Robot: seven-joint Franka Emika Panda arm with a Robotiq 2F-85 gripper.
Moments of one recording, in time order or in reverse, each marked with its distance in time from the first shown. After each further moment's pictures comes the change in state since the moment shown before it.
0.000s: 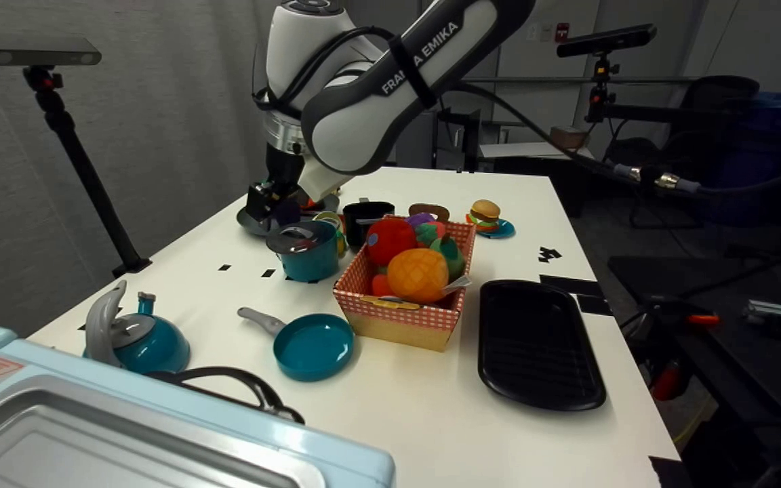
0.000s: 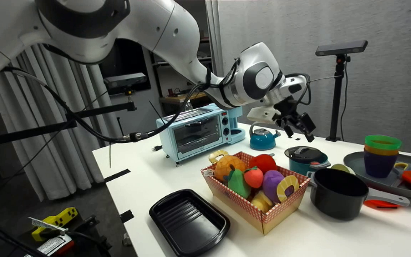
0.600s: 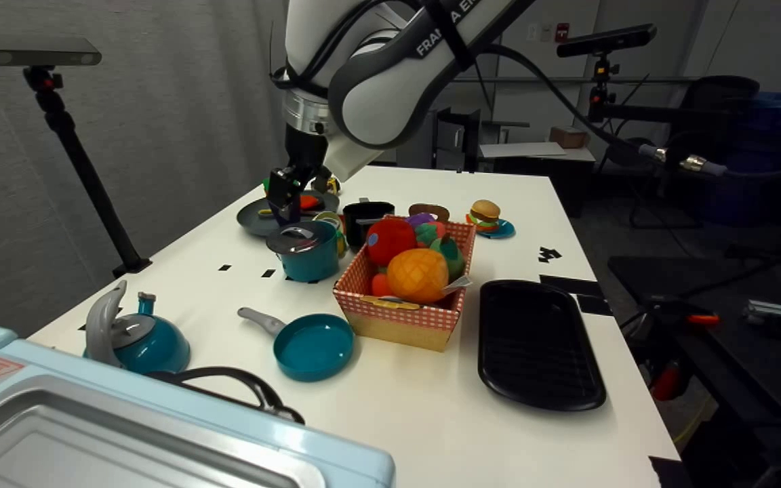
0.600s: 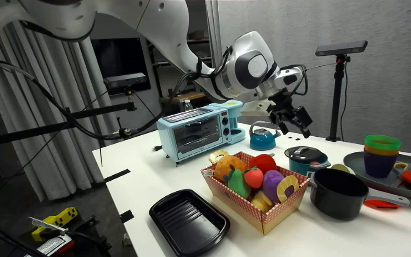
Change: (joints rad) arm 0.000 -0.154 0.009 -0.191 -0.073 0.004 -0.017
